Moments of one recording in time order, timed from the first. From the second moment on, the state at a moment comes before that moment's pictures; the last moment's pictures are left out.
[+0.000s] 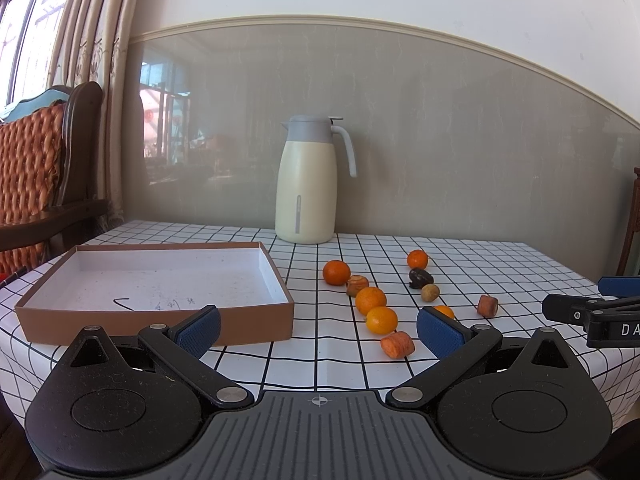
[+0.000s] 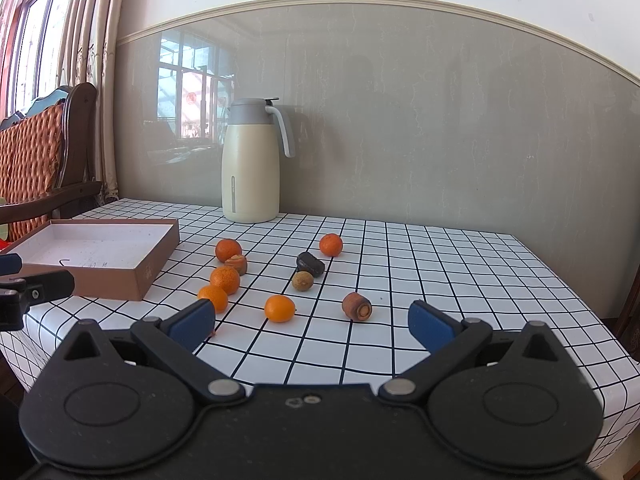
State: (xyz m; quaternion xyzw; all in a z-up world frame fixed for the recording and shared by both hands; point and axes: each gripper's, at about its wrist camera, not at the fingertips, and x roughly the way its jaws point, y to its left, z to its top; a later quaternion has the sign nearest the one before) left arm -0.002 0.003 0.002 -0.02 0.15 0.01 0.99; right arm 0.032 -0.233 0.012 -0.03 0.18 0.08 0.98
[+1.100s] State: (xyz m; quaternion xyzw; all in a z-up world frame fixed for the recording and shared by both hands) left arm 0.023 0.001 0.000 -0.04 0.17 0.00 0.98; right arm 0.059 -0.246 0.019 -0.03 0.19 0.10 0.98
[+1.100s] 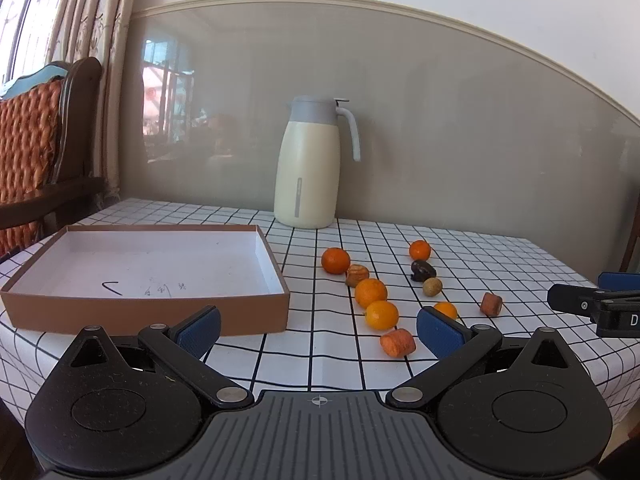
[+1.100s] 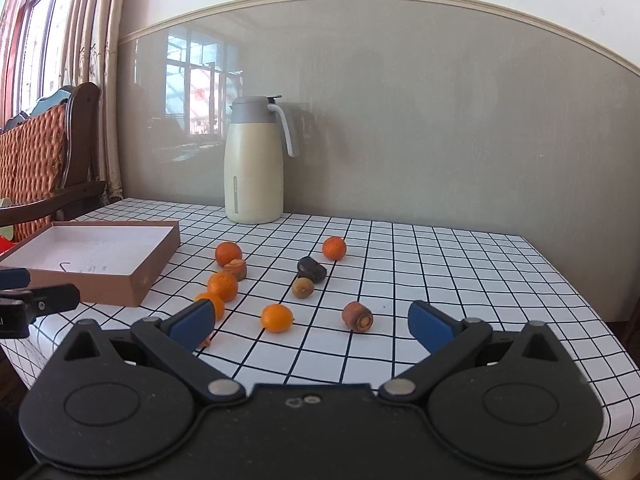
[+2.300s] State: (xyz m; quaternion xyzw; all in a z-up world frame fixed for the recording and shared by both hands) left arm 0.120 -0.079 -0.064 -0.01 0.26 -0.02 0.97; right arm 0.203 -0.248 -0.054 -0.06 0.30 0.08 0.95
